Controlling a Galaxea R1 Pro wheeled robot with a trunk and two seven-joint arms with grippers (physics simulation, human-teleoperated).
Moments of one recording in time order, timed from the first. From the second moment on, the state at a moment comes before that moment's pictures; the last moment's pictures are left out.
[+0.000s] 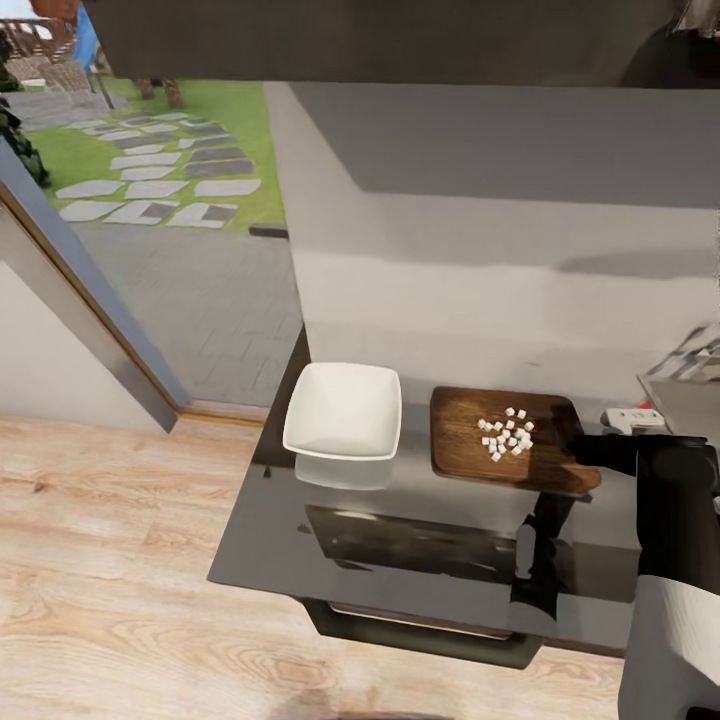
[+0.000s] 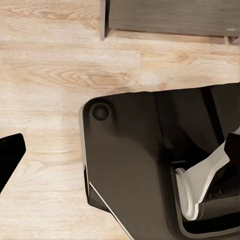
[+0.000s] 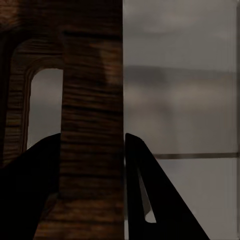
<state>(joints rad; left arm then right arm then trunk) 0.42 0.04 0.23 -0.44 -0.06 -1.05 -0.32 -0.74 -0.12 -0.46 -1.45 0.70 0.98 0.67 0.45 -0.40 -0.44</state>
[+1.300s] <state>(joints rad) 0.42 0.04 0.23 -0.43 -0.06 -1.05 -0.32 -0.74 -0.11 -0.46 -1.45 0.70 0.98 0.67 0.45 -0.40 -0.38</state>
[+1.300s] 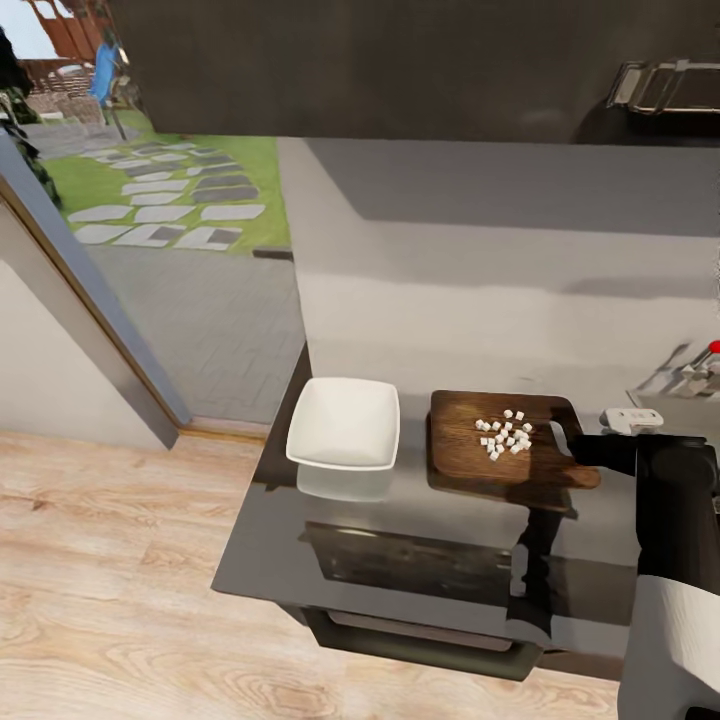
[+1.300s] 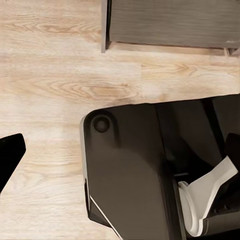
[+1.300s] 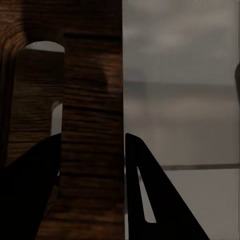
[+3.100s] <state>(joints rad) 0.42 0.04 0.23 -0.42 -0.06 -1.05 -0.32 -0.74 -0.09 -0.46 -1.45 0.70 0.98 0.67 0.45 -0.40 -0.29</state>
